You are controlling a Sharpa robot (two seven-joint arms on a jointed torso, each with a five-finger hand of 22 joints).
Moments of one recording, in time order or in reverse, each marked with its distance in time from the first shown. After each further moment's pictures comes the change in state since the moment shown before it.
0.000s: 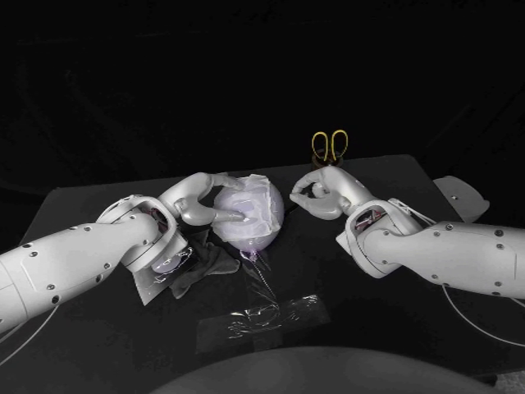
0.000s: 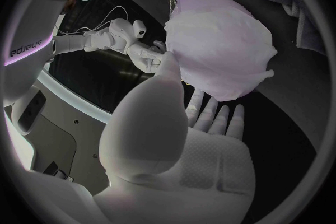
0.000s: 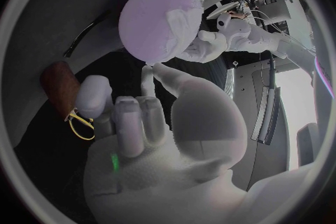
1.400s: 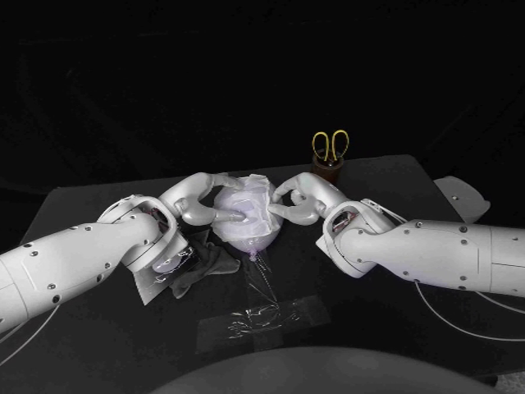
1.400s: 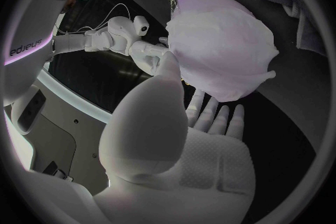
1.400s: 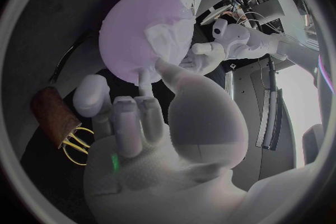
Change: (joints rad) left arm 0.000 0.001 0.000 0.000 0.005 0.001 -0.002; left_hand 0.000 0.000 0.000 0.000 0.000 0.001 0.001 0.000 0.000 0.000 0.000 0.000 0.000 0.000 0.000 0.000 0.000 0.000 0.004 0.004 0.000 0.001; right arm -0.001 0.115 -0.001 -0.069 0.013 0.064 -0.031; right_hand 0.093 -0.026 -0.094 0.048 0.000 0.000 0.022 -0.086 -0.072 0.005 0.023 -0.001 0.000 0.000 0.018 0.000 0.000 0.000 0.001 0.025 -0.010 0.002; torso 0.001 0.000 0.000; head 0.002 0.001
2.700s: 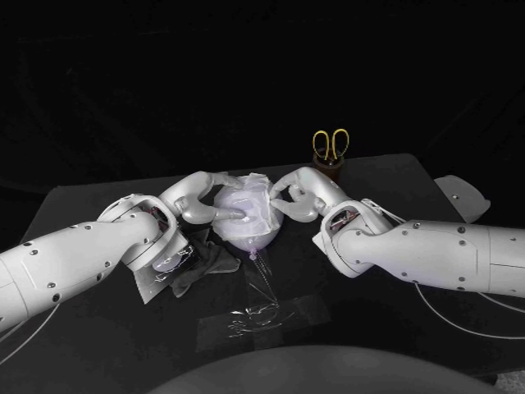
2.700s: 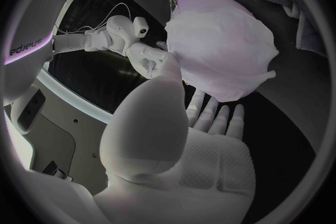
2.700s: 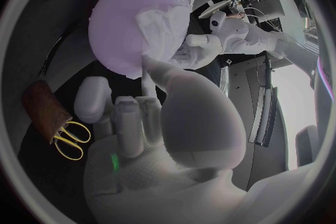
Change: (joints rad) left arm 0.000 -0.001 0.000 0.002 0.002 0.001 -0.003; left_hand 0.005 0.016 0.006 0.000 0.000 0.000 0.000 0.000 0.000 0.004 0.004 0.000 0.001 0.004 0.004 0.000 0.001 0.017 0.000 0.000 0.000 0.000; right arm -0.003 -0.003 0.000 0.020 -0.005 -0.094 0.041; right_hand 0.147 0.074 0.088 -0.082 -0.006 0.151 -0.065 0.069 0.026 -0.001 -0.035 0.001 0.000 -0.002 -0.042 -0.001 0.000 -0.006 0.034 -0.034 0.031 0.036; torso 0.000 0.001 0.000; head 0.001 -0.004
